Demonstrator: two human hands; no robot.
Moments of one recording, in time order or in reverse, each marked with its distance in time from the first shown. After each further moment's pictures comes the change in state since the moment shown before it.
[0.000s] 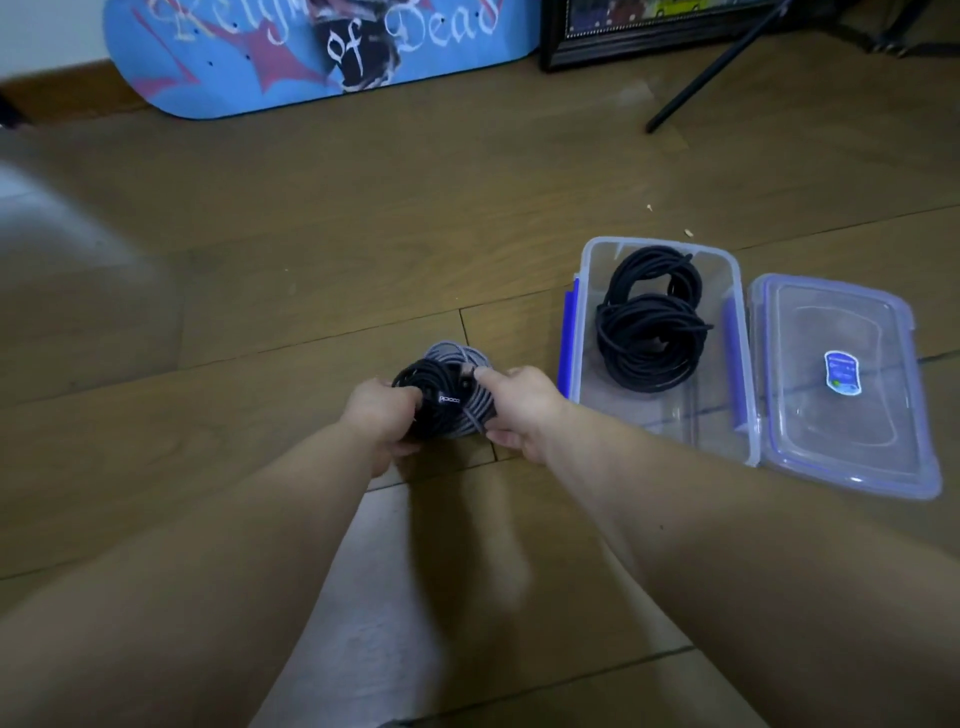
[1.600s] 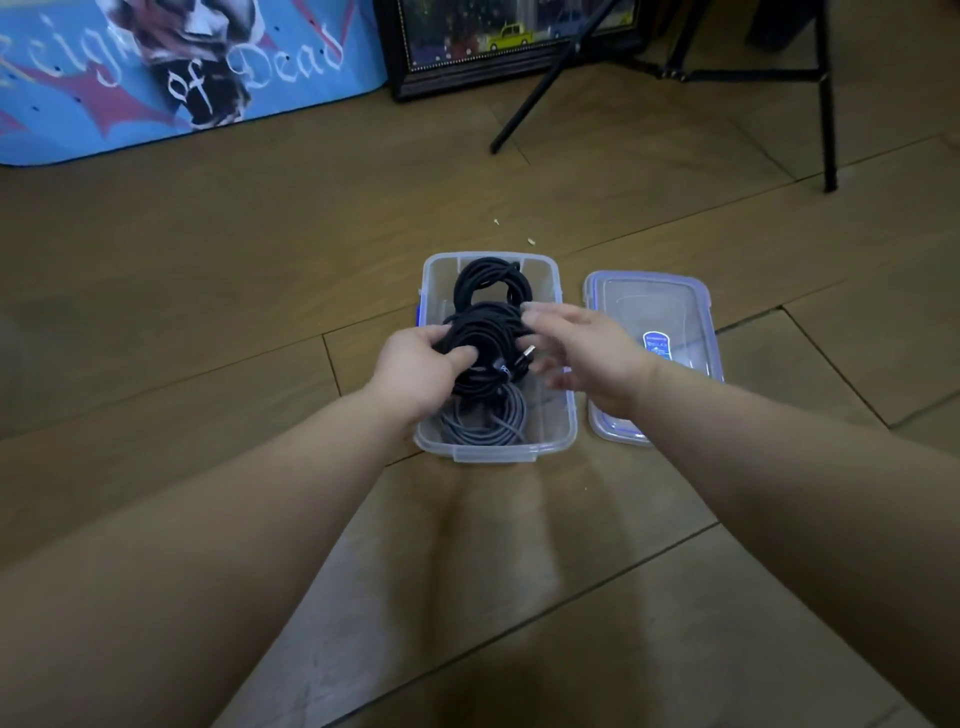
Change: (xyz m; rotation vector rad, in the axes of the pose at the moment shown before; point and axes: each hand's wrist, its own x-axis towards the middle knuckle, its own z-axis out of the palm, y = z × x) left_hand -0.082 0.049 0.143 0.165 -0.338 0.471; right_hand -0.065 -0.006 -0.211 0.130 -0.002 -0.324
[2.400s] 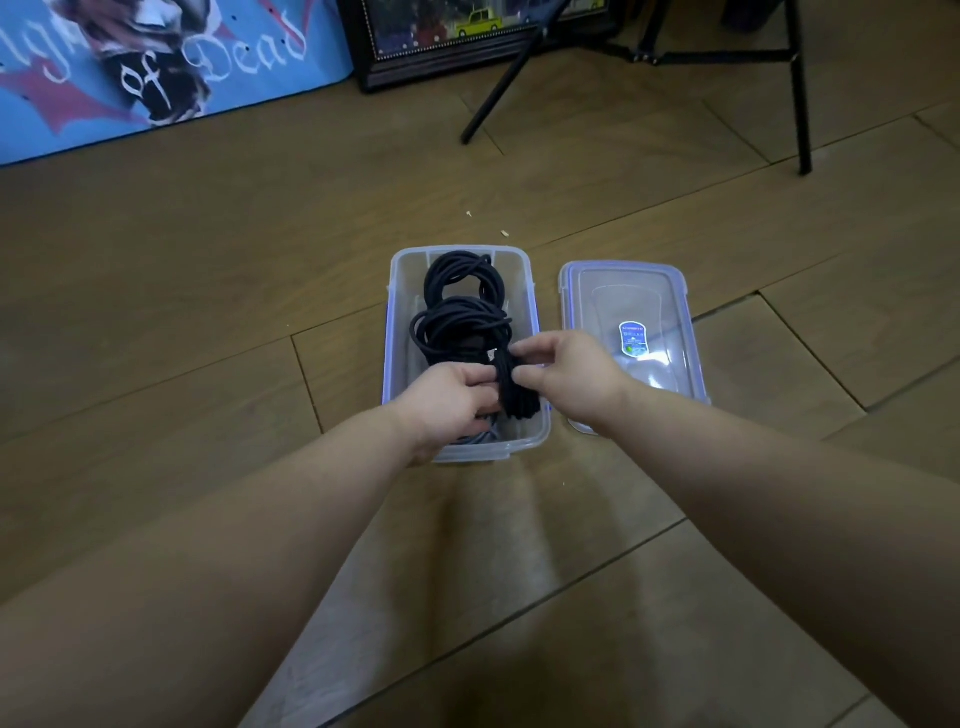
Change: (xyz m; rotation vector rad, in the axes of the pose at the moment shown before) left_hand -0.007 -0.008 0.046 -0.052 -0.408 -0.126; right_hand 0.002 0.031 -0.019 -0.501 0.136 -0.113
